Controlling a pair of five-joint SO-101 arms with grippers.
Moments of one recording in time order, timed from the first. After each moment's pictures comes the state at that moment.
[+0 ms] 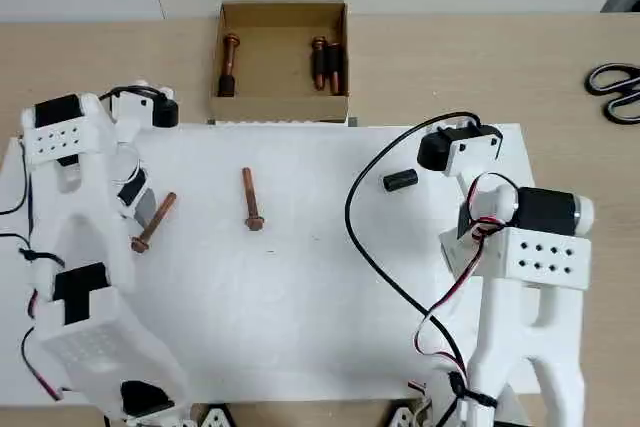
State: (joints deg) left arm -21.1 18.8 -8.2 99.1 -33.3; right arm 6.0 -32.8 27.0 94.5 24.9
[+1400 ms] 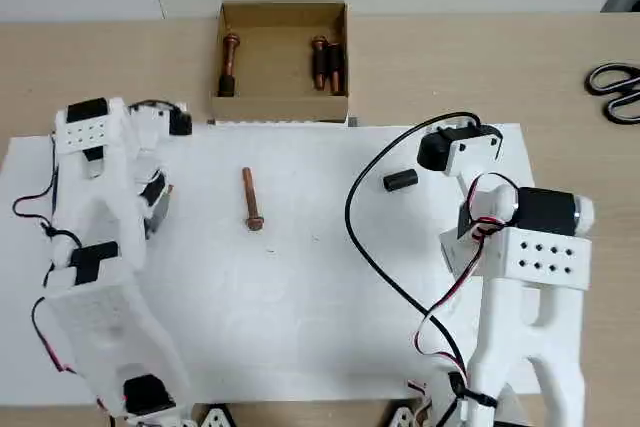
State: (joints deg) left arm -16.7 26.9 -12.4 98.9 -22.4; right arm 6.0 -32.8 27.0 94.5 24.9
